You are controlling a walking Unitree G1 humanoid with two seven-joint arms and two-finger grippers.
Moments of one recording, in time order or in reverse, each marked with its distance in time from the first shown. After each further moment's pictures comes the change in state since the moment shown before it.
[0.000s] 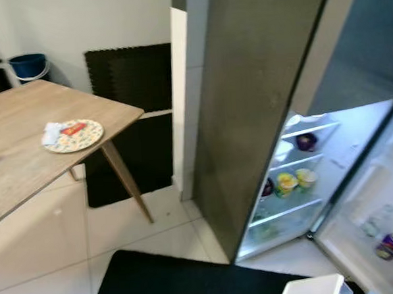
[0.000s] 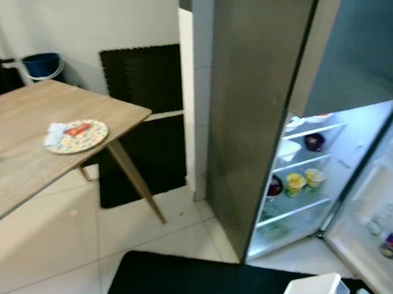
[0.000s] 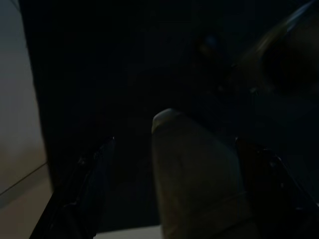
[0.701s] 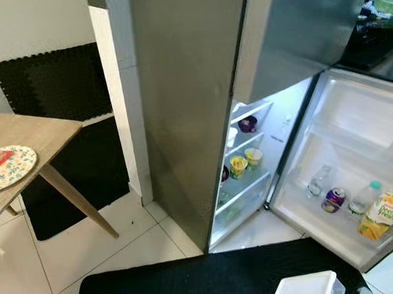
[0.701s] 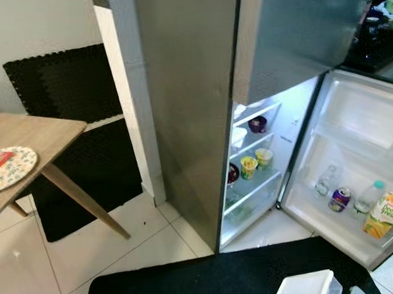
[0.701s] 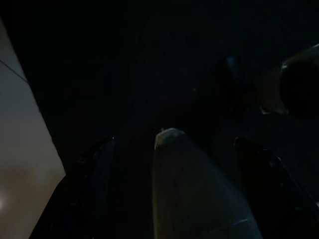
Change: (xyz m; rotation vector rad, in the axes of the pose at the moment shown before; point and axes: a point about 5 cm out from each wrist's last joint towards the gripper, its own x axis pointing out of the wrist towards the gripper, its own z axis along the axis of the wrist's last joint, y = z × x) left arm 0.008 -0.015 0.025 -0.034 -0.082 0.008; right arm 0.002 0.012 -0.001 -0.026 -0.004 0.045
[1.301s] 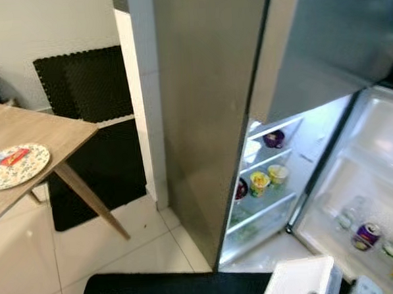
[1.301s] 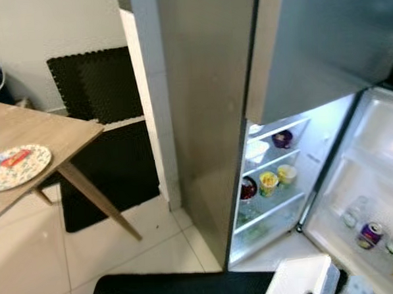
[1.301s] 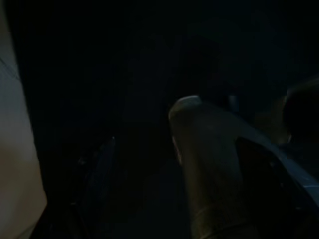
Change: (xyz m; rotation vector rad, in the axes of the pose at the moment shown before) left arm 0.000 0.001 0.000 -0.009 -0.004 0.005; right arm 0.004 0.021 0.008 -0.037 -0.040 0.104
